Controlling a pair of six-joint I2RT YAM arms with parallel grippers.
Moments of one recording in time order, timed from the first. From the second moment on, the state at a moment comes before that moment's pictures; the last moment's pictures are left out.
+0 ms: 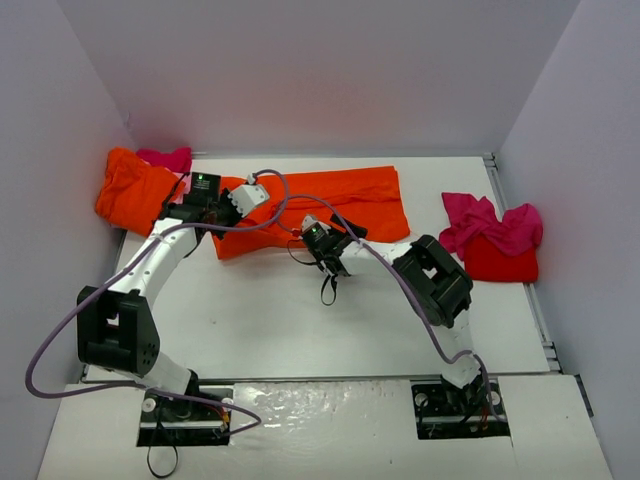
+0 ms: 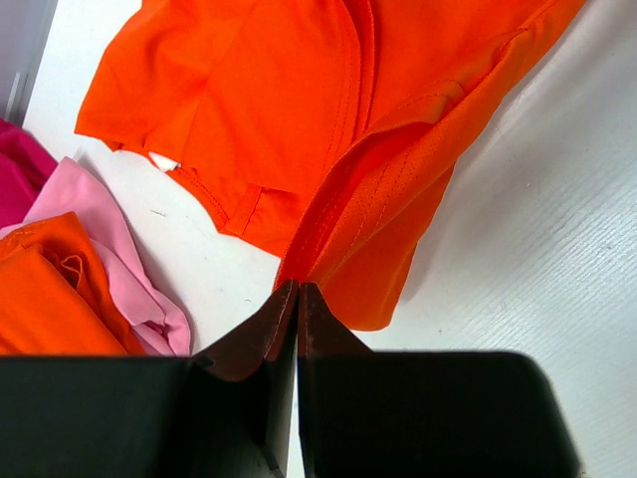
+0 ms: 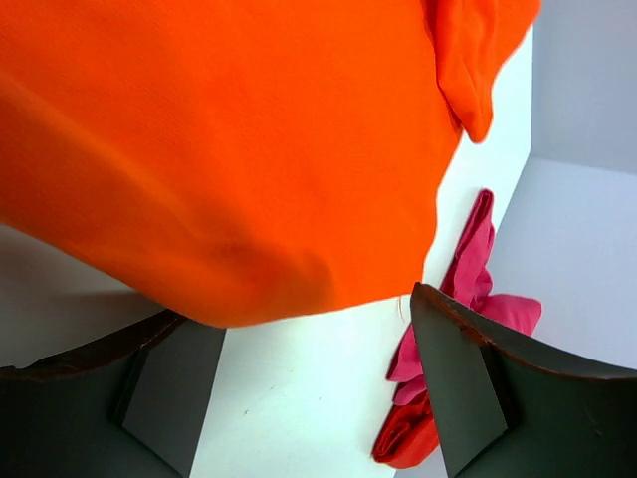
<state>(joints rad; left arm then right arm) -0.20 1.52 1.23 -0.54 0.15 0.77 0.77 2.08 1.27 -0.18 0.79 -0.46</state>
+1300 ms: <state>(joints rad) -0.18 1.48 1.23 -0.54 0.15 0.77 0.55 2.14 1.54 -0.16 1.11 -0.62</state>
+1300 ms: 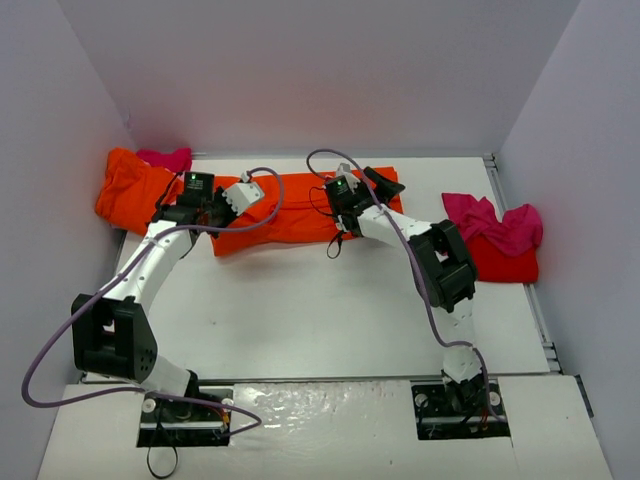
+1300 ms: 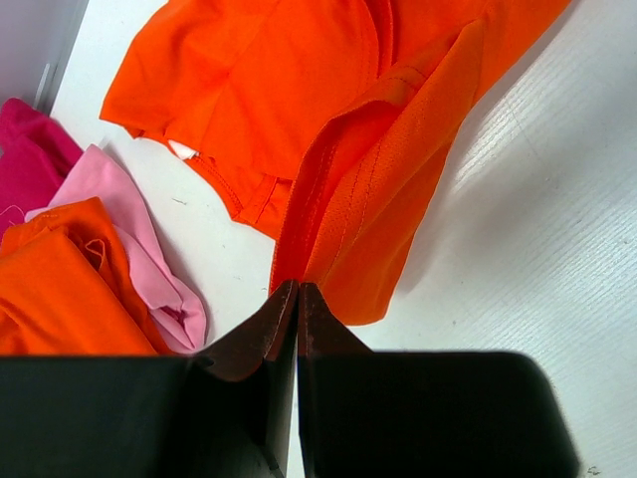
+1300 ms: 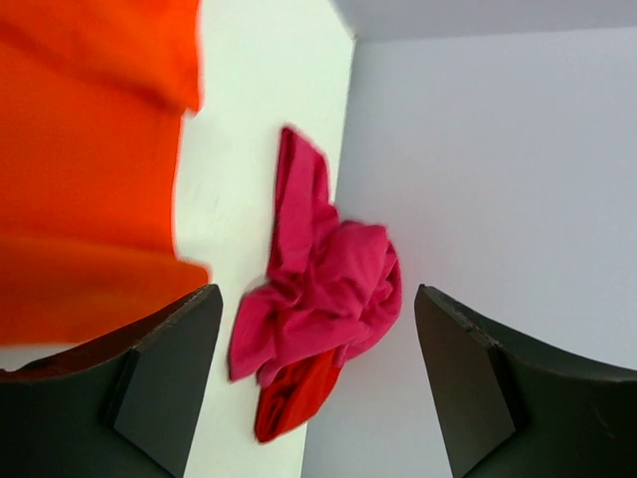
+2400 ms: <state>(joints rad) -0.17 1.48 1.21 -0.54 0.13 0.78 0.59 1.88 1.29 -0.50 0.65 -0.42</state>
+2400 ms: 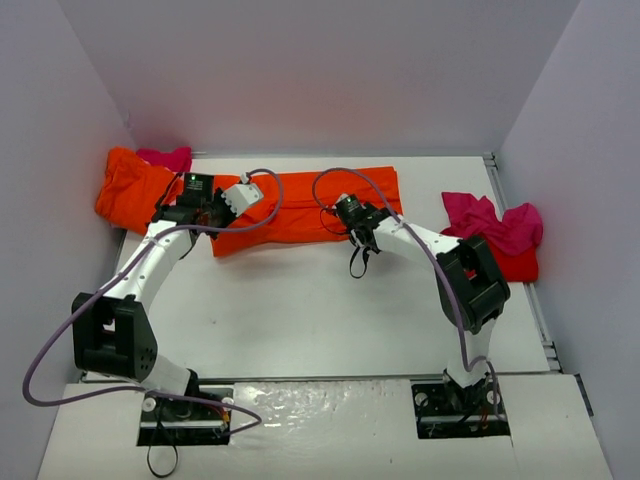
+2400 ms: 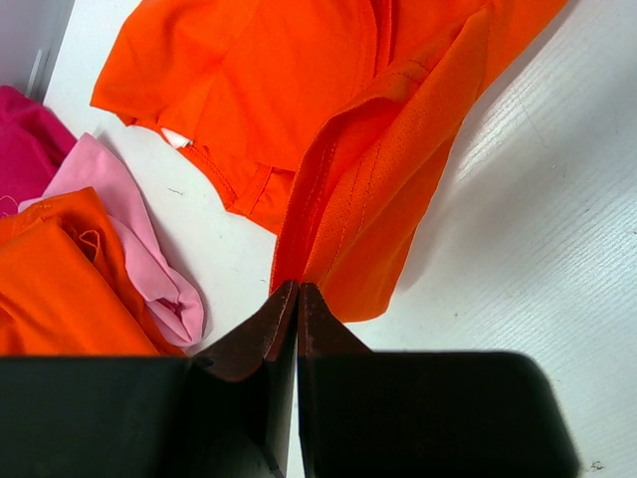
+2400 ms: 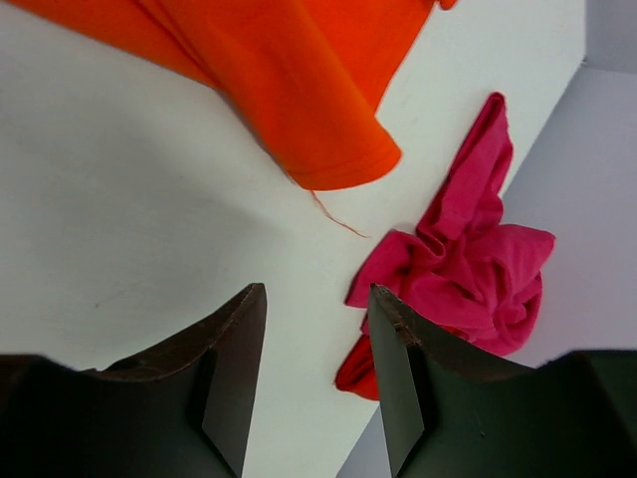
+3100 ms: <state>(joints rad) -0.17 1.48 1.21 -0.54 0.12 0.80 0.53 2.07 1.39 -0.53 0.58 -0.46</state>
